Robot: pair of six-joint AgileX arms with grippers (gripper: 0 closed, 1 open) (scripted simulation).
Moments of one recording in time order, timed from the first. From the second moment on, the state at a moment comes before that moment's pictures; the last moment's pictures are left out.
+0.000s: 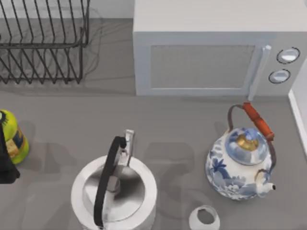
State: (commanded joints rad) left arm 0.00 0.00 0.00 0.00 0.00 0.00; right arm -0.54 1.65 0.68 -0.56 -0.03 -0.16
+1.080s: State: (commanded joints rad) left arm 0.00 0.00 0.00 0.00 0.00 0.00; right arm -0.54 1.65 0.68 -0.56 -0.03 -0.16
